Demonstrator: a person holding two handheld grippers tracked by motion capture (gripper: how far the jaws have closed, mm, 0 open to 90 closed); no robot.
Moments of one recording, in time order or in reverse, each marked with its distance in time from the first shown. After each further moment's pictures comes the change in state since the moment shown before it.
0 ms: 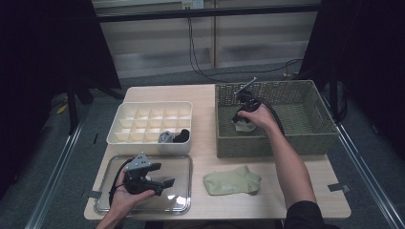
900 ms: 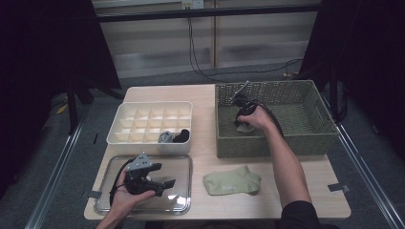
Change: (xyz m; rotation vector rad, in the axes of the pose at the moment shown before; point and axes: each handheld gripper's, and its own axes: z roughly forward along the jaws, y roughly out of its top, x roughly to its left) left arm -0.002 0.000 0.002 0.009 -0.003 0.004; right arm 0.007 0.001 0.015 0.118 -0.076 -0.050
